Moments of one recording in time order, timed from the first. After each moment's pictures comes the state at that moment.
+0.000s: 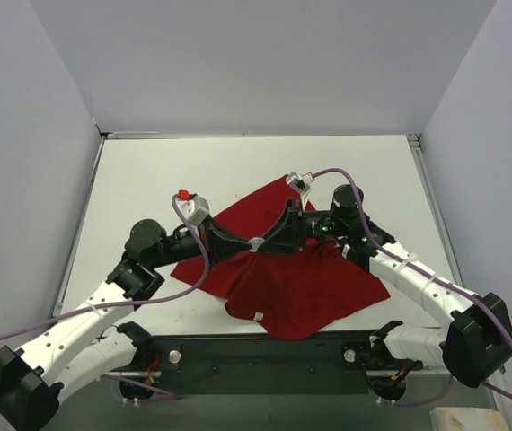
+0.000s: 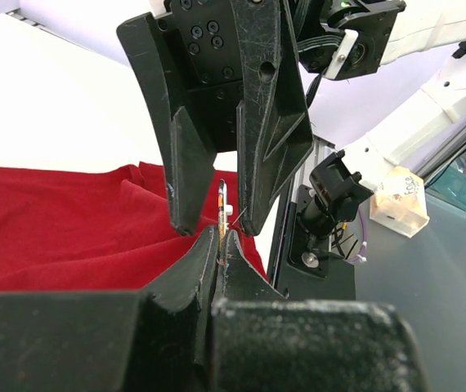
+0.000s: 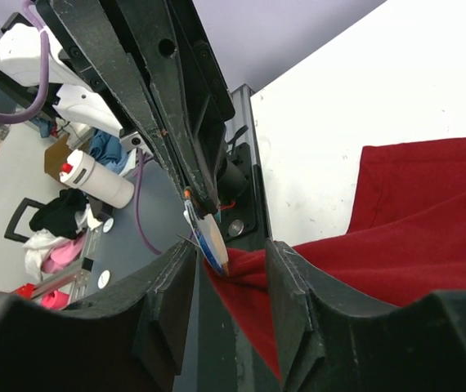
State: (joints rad) left arm -0.63 0.87 0.60 0.37 0.67 -0.43; right arm 0.57 1.19 0.78 0.30 -0.99 0.53
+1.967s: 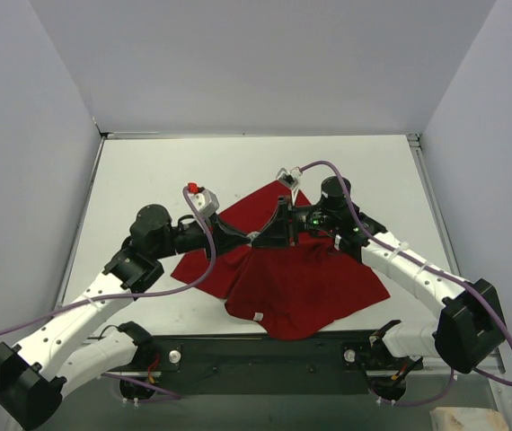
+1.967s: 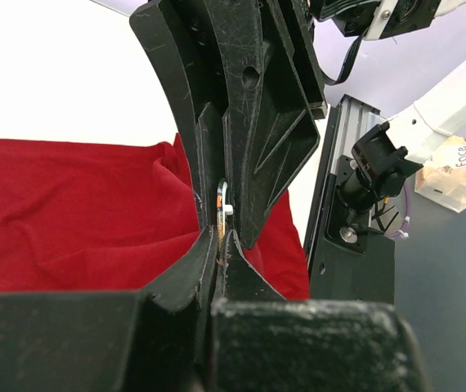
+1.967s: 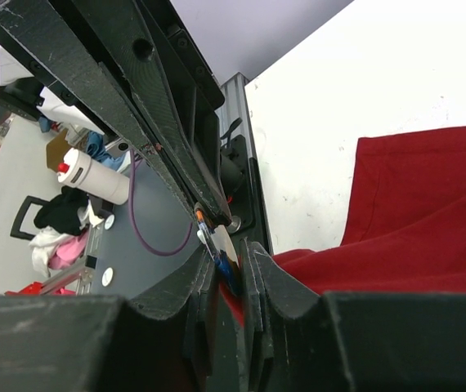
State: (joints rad) left arm -0.63 0.92 0.74 0.12 0.65 -0.25; right arm 0.59 1.29 0.87 0.20 -0.98 0.50
